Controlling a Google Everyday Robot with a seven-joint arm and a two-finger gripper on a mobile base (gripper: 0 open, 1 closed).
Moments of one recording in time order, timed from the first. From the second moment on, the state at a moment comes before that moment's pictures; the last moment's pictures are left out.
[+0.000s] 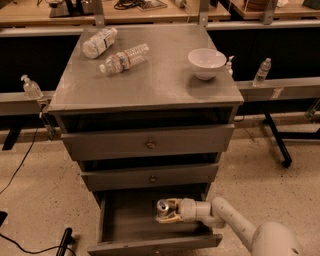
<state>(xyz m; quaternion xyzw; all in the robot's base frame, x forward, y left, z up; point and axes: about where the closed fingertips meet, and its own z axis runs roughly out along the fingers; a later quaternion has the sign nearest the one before) 0.545 -0.017 0.319 -0.48 0.49 0.47 0.55</state>
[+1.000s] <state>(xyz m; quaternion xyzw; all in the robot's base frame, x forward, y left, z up) 0.569 -0.028 0.290 -0.48 0.51 0.43 0.57</state>
